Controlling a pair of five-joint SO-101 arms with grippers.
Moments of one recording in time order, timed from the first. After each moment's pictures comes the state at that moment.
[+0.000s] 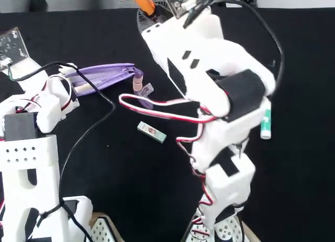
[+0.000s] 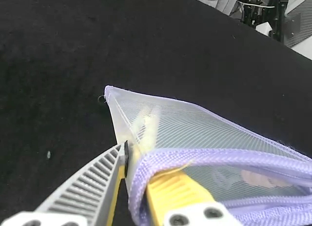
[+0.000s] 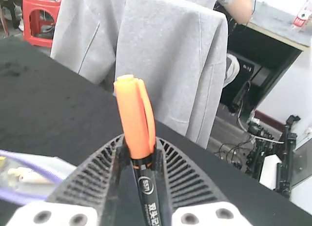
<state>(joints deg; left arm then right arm) -12.4 -41.9 19.5 71.8 19.5 -25.5 16.2 -88.9 99.3 13.5</state>
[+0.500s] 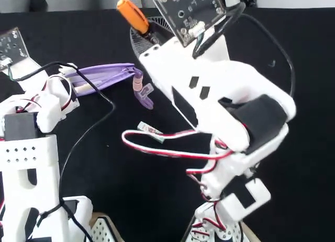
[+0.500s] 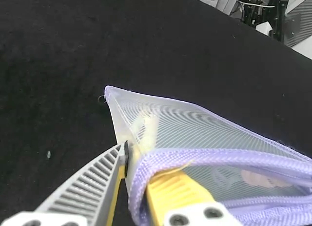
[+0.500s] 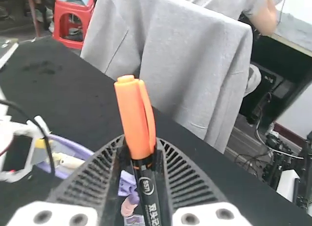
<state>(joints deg) -12.4 -41.9 19.5 71.8 19.5 -31.1 1.5 -74.3 99.3 13.5</state>
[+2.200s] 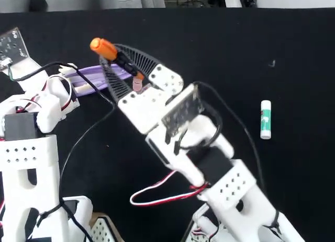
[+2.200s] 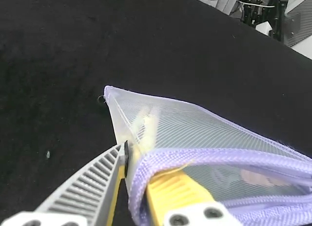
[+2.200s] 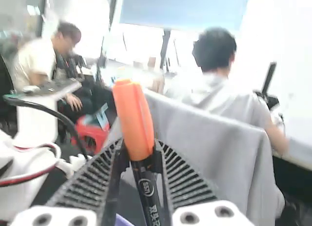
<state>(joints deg) -12.1 -41.9 19.5 71.8 19.5 -40.7 -52.0 43.4 4.3 13.4</state>
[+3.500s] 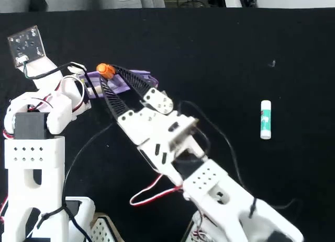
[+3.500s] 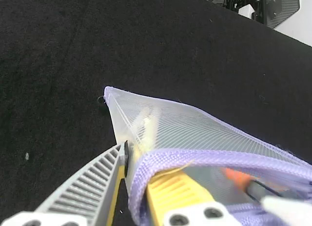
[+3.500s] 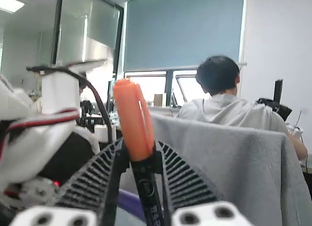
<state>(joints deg) -6.6 -41.9 19.5 71.8 19.5 -41.7 -43.6 69.7 -40.6 5.6</state>
